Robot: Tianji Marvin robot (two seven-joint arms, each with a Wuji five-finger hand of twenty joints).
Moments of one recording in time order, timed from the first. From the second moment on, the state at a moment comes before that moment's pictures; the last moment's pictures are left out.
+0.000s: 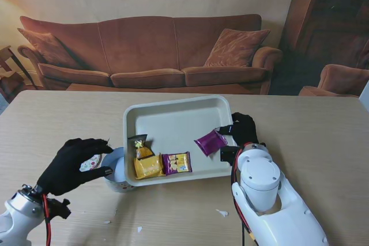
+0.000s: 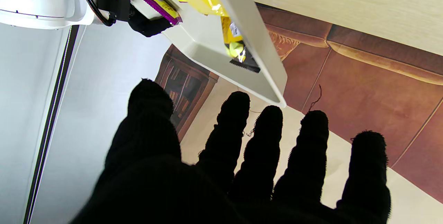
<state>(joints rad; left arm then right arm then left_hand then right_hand) 2.07 -1.11 -1.72 -1.93 0.61 -0.61 0.08 -1.59 -1.32 1.24 -1.80 0.22 0.37 -0.50 0.88 -0.17 0.02 -0.02 0.76 0.25 0.27 0.46 0.73 0.29 0.15 0.34 0.53 0.36 0.26 0.52 0.08 0.54 0.64 0.55 0.89 -1.02 1.27 -0.23 0.74 0.28 1.02 0.75 1.03 0.40 0.75 0.33 1.21 0.36 1.12 0.47 1.08 0.47 1.78 0.52</state>
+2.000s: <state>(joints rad) 2.06 -1.12 -1.75 -1.91 0.61 -0.62 0.11 -1.29 -1.40 1.00 -1.48 0.13 0.30 -0.62 0.88 -0.17 0.02 -0.02 0.76 0.25 0.27 0.46 0.73 0.29 0.15 0.34 0.53 0.37 0.26 0.52 0.08 0.54 0.64 0.55 0.81 -0.50 0.91 -0.23 0.66 0.43 1.00 0.15 1.05 0.46 0.69 0.33 1.21 0.38 1.12 0.50 1.08 0.49 1.77 0.47</state>
